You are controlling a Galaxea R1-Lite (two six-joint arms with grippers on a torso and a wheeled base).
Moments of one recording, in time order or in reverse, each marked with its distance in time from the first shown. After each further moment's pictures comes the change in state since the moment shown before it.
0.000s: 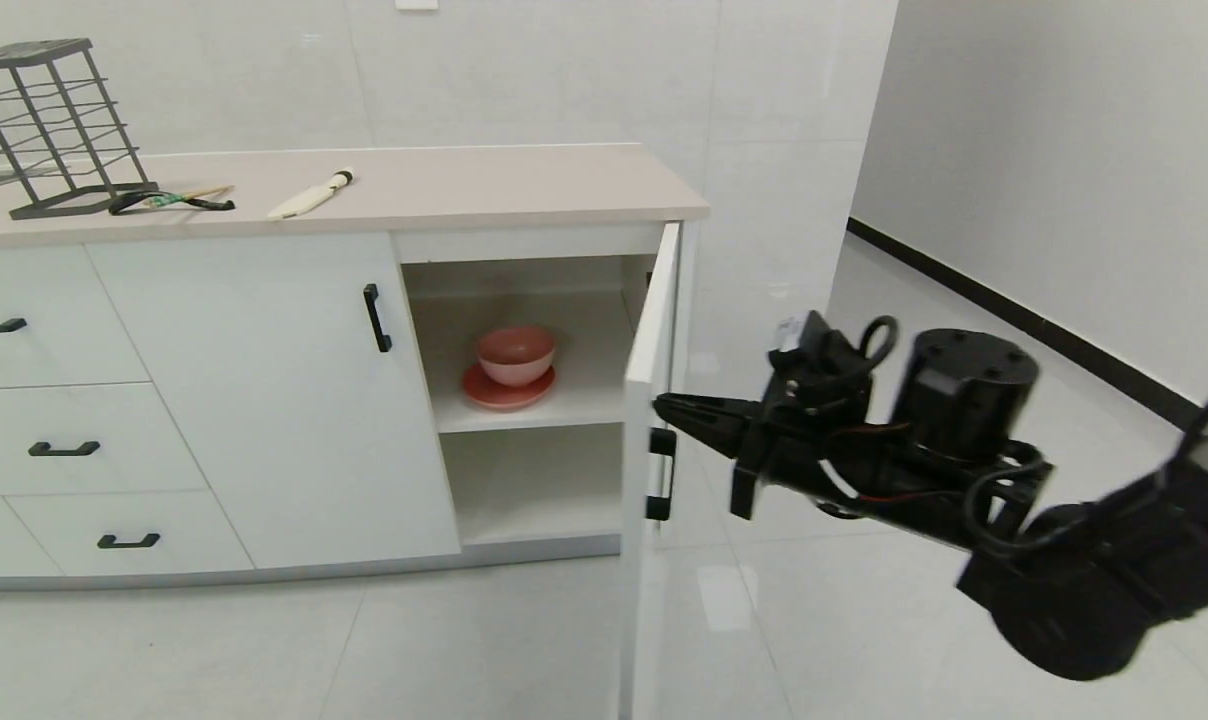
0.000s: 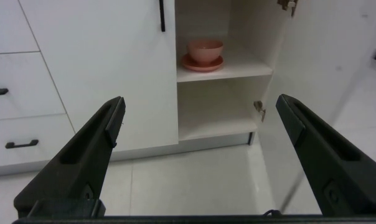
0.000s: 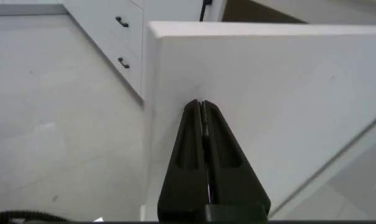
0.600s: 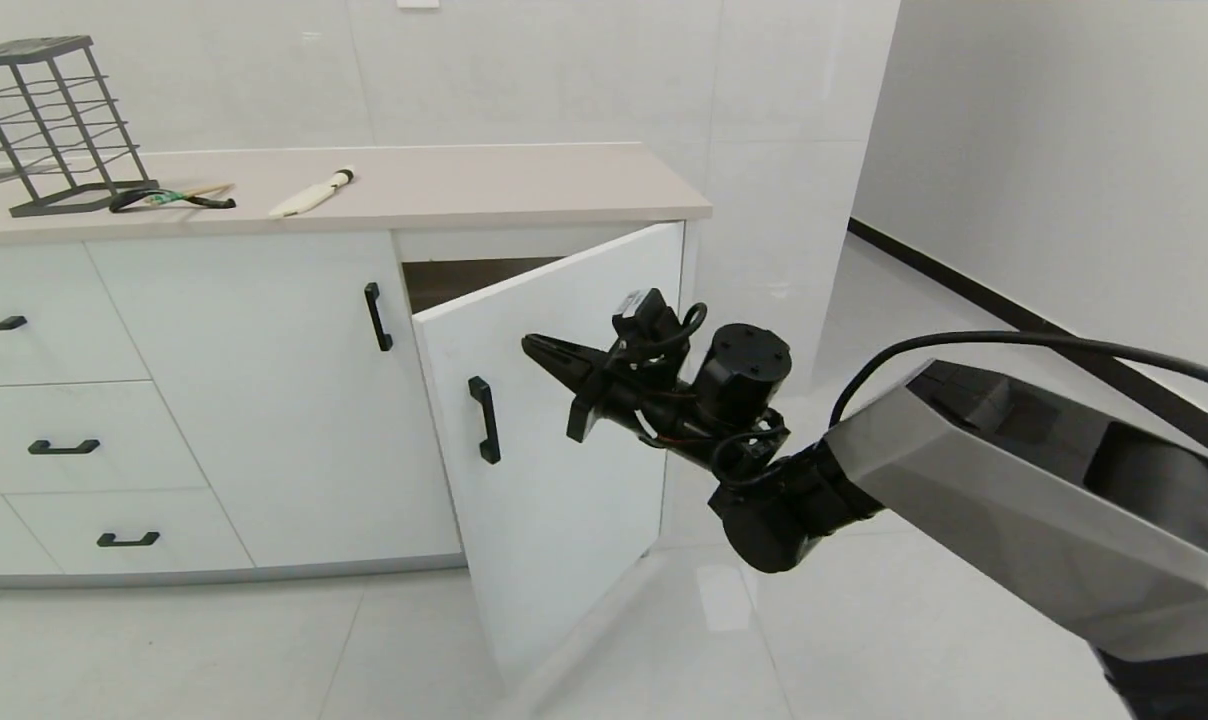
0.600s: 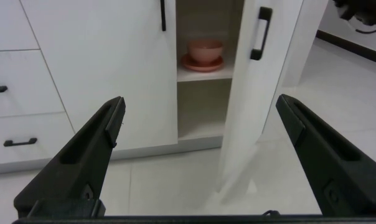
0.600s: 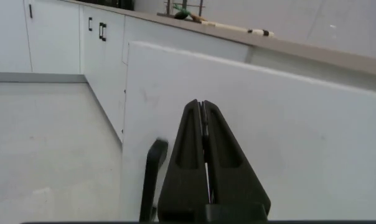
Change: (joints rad) left arm 0.000 0.000 0.000 -0.001 0.001 -0.010; right arm 0.077 0.464 -0.610 -0.159 -0.014 0.137
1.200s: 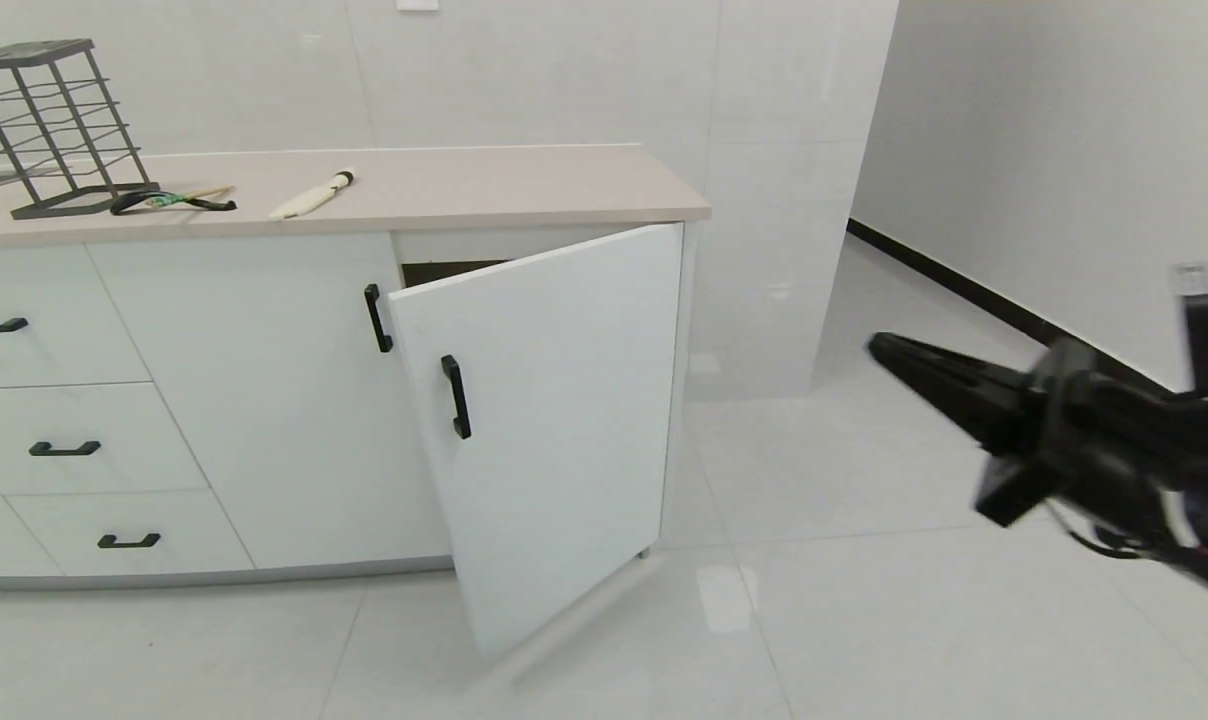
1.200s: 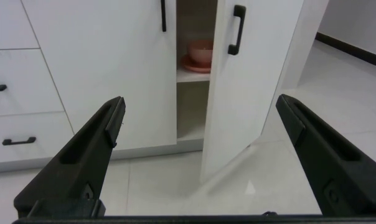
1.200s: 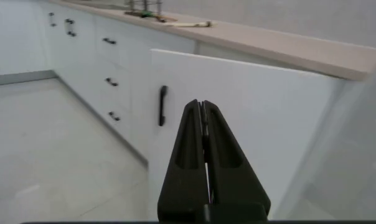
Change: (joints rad) left arm 0.000 0.000 0.000 -0.001 0.004 -0.012; right arm -0.281 -0.972 1.013 0.014 -0.031 0.022
